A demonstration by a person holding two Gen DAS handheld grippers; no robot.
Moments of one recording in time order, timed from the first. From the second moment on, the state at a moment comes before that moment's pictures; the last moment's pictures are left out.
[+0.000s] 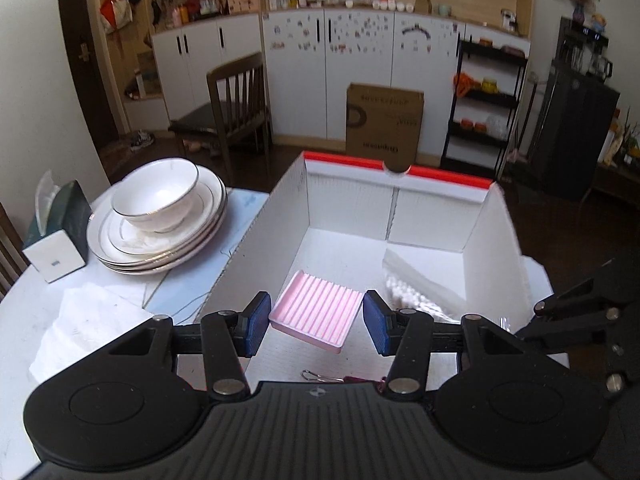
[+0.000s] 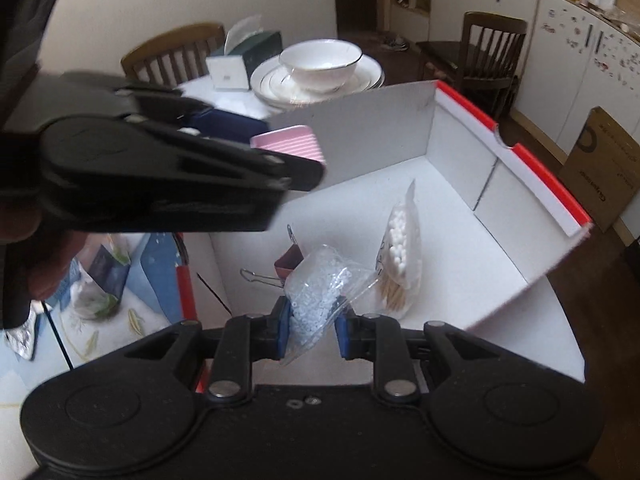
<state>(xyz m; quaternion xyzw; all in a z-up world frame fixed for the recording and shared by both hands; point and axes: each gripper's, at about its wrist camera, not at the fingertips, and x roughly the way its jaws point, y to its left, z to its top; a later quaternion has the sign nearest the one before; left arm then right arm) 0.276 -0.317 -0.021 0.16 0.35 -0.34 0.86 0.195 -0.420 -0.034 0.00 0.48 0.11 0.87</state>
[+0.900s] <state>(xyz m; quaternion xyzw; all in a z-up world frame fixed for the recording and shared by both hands) 0.336 -0.371 -0.092 0.22 0.52 -0.31 0.77 0.234 -0.407 -0.082 -0.03 0.57 0.12 0.82</state>
